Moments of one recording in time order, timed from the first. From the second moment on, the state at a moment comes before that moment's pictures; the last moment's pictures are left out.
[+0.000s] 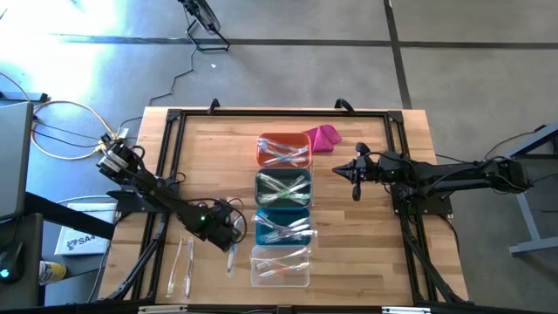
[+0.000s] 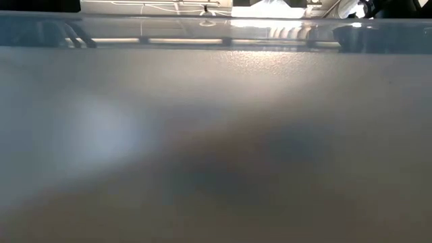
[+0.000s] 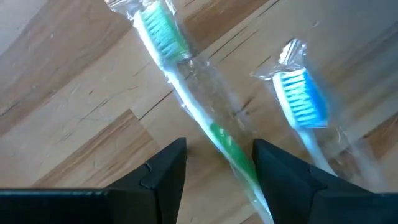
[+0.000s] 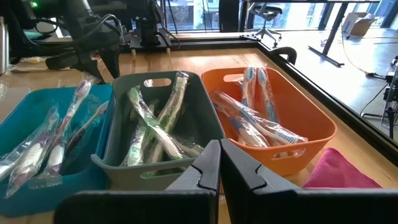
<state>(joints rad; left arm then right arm) -0.55 1.61 0.83 -0.69 -0.32 -1.47 -0.14 0.73 0.21 0.27 0.05 0.00</state>
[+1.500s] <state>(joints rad) -0.52 1.39 0.83 -0.90 -0.27 -1.44 -0.14 0.73 0.21 0.27 0.05 0.00</state>
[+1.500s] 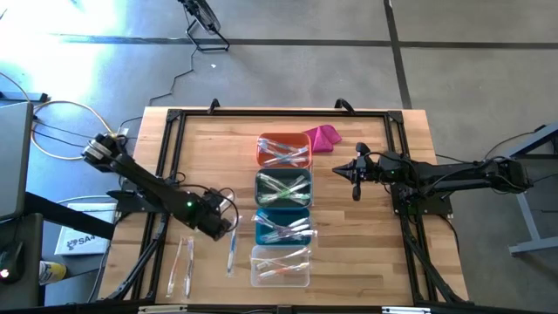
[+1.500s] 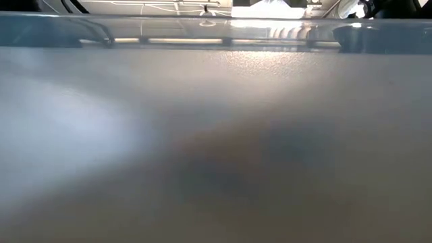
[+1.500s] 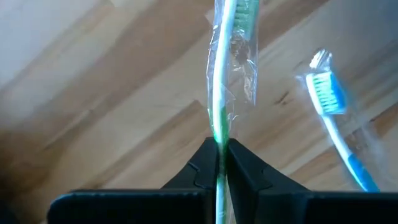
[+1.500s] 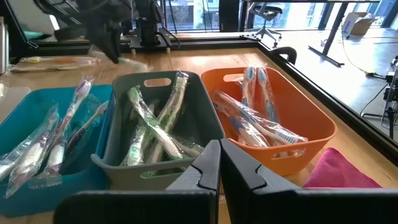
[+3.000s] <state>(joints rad) -0.22 1.16 0.83 -0.11 -0.58 -0.26 -0.14 0.73 0.21 0.27 0.05 0.00</state>
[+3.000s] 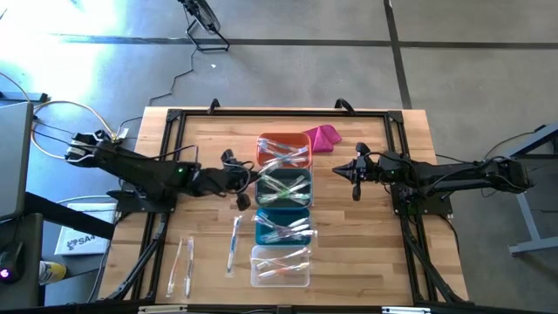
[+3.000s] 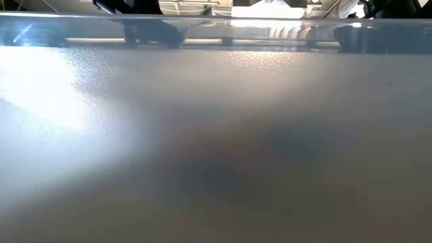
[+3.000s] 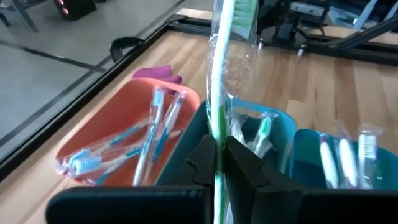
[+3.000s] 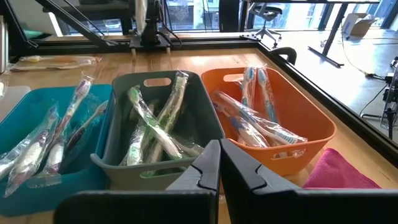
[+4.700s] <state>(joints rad) -0.12 1.63 0.83 0.35 -0.42 -0.10 -0.14 0.73 0.21 0.27 0.05 0.00</state>
